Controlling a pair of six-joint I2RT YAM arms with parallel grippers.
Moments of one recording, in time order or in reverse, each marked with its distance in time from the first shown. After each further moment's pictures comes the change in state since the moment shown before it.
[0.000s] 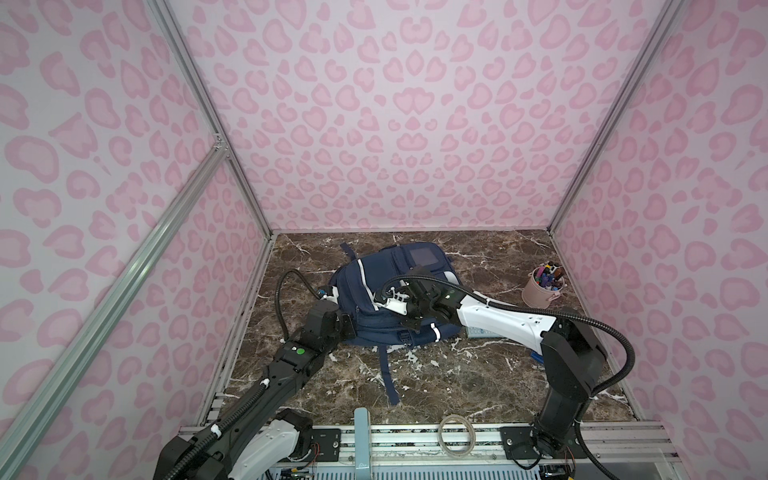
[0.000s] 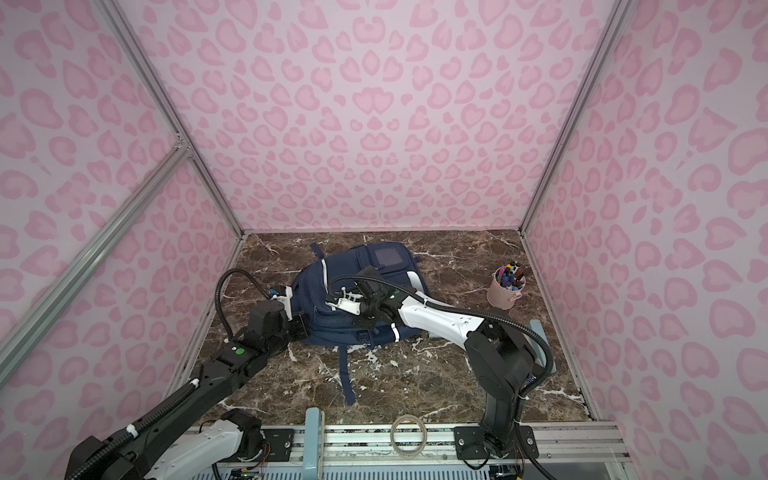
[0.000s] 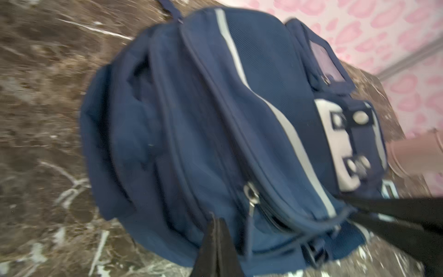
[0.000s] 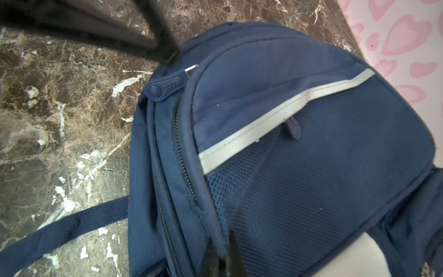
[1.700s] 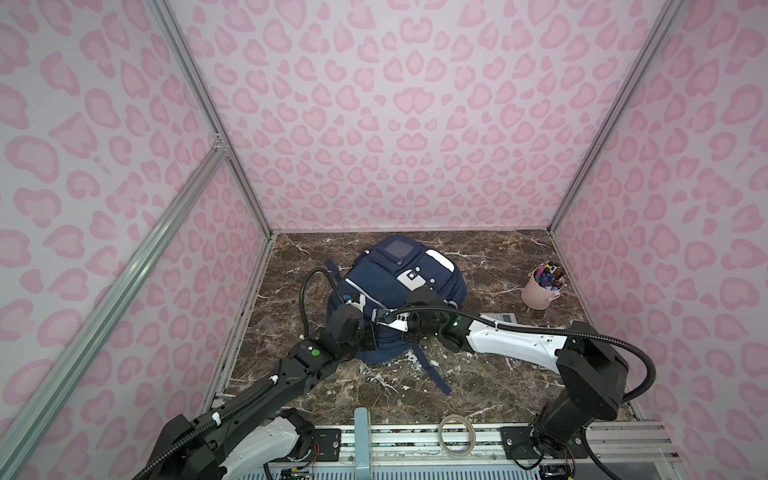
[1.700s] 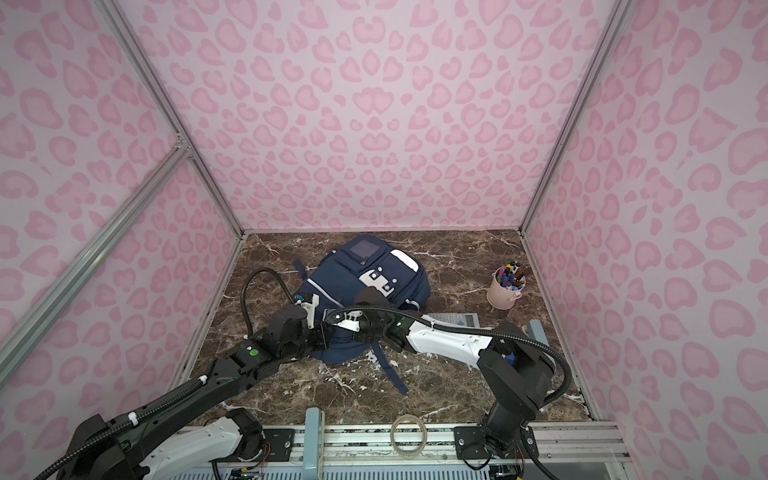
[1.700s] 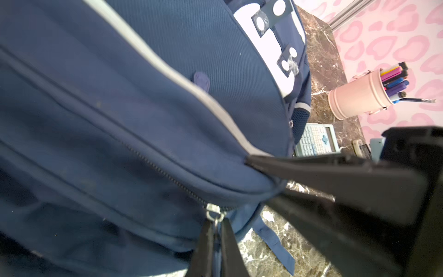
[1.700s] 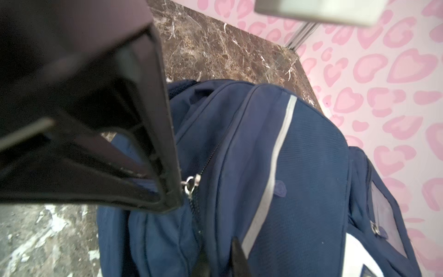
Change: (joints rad) left arm -0.202 0.055 0.064 -0.060 0.054 -0.167; right arm 0.089 -0.123 -0.262 0.351 0.115 -0.066
